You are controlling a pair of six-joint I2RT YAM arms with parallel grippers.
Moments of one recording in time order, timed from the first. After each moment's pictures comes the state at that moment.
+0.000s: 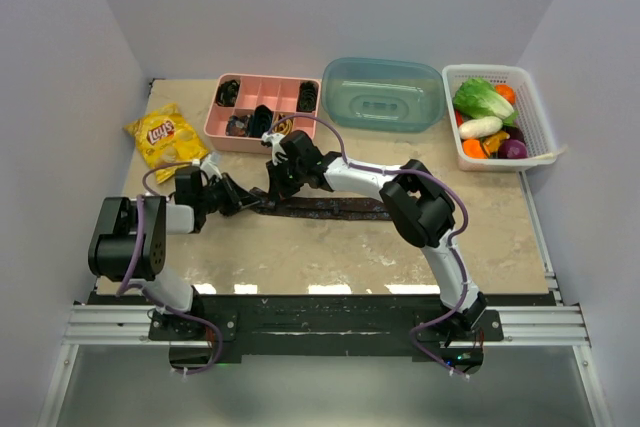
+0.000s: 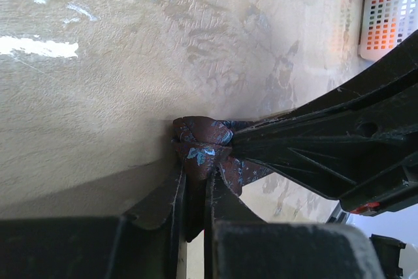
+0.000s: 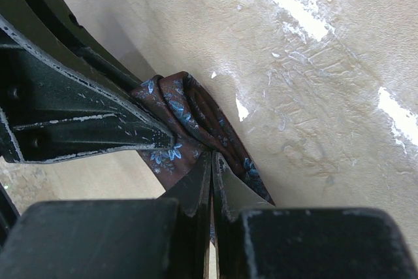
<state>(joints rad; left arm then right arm) 0.04 1.63 0.47 0.49 0.68 -0.64 0.82 2.22 1.61 -0.15 -0.30 0.29</state>
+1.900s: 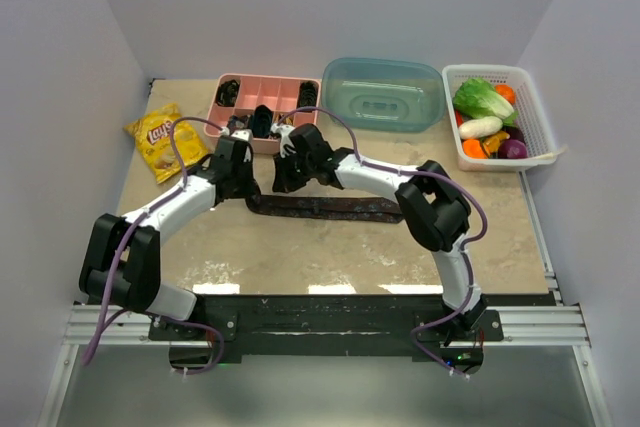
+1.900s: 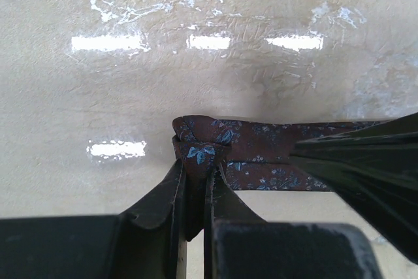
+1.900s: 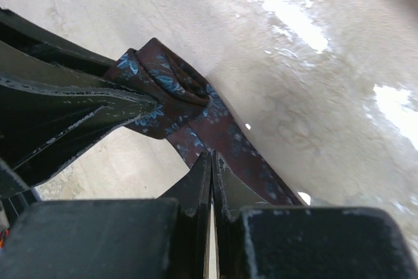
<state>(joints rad) -0.31 1.46 0.87 -0.33 -0.08 -0.33 0.79 2.13 1.55 -0.14 -0.30 0.33</state>
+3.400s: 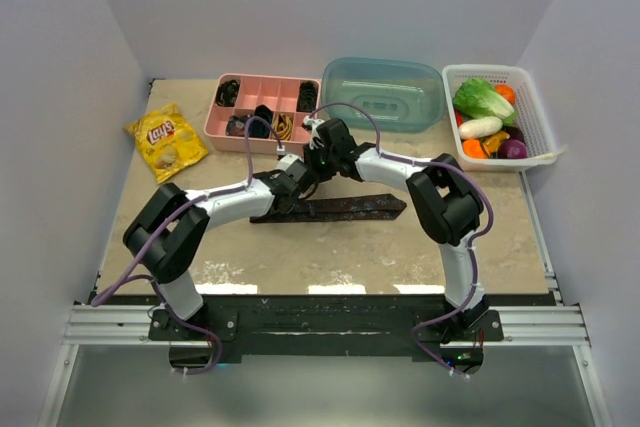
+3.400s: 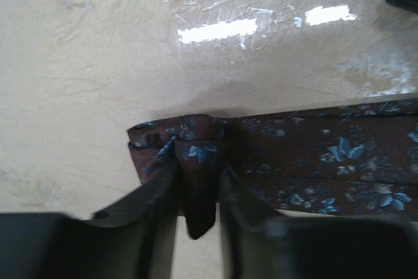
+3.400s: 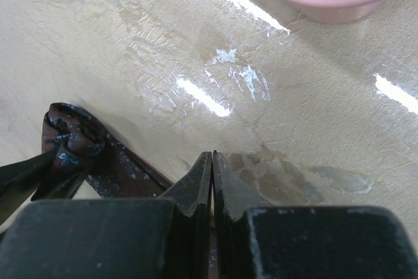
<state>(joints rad) -0.72 1.72 1.01 -0.53 -0.59 -0.42 0.65 2.09 1.44 -0.13 -0.24 0.35</state>
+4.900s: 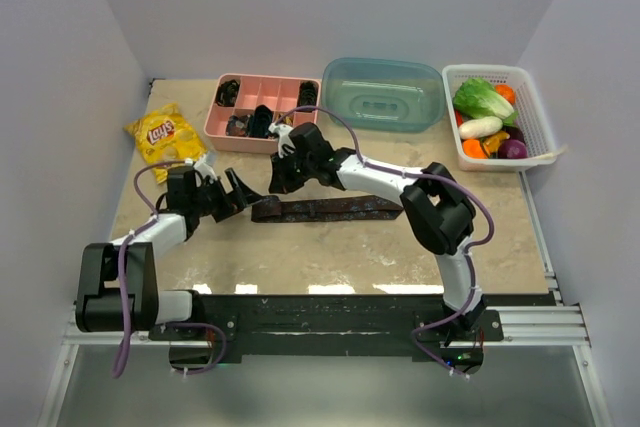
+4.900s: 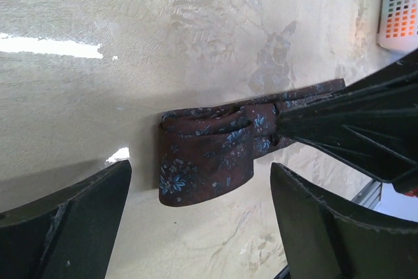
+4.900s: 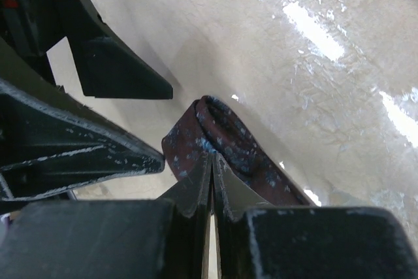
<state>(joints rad) 0.02 1.31 0.47 0.12 0.59 -0.55 0.80 2.06 1.51 -0.13 -0.35 0.34</state>
